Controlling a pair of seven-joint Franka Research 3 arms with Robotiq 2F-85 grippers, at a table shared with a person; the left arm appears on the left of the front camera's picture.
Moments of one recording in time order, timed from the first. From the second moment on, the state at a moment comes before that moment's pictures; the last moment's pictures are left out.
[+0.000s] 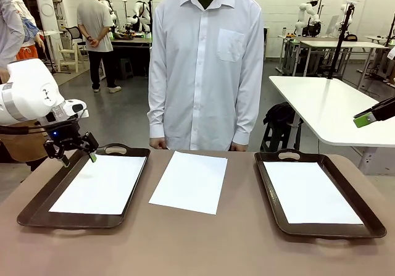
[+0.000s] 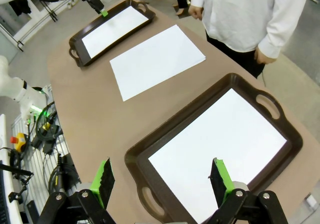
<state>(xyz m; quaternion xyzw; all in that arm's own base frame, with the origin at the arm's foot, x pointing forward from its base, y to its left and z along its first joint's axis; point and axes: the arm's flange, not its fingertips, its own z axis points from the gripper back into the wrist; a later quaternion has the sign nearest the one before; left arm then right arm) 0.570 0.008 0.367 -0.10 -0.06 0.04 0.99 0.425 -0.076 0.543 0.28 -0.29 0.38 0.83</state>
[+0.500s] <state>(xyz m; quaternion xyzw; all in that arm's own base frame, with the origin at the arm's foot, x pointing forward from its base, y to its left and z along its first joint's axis) 0.568 0.004 0.364 -0.10 -0.05 0.03 0.99 0.425 -0.076 0.543 0.28 -0.29 0.38 0.83</state>
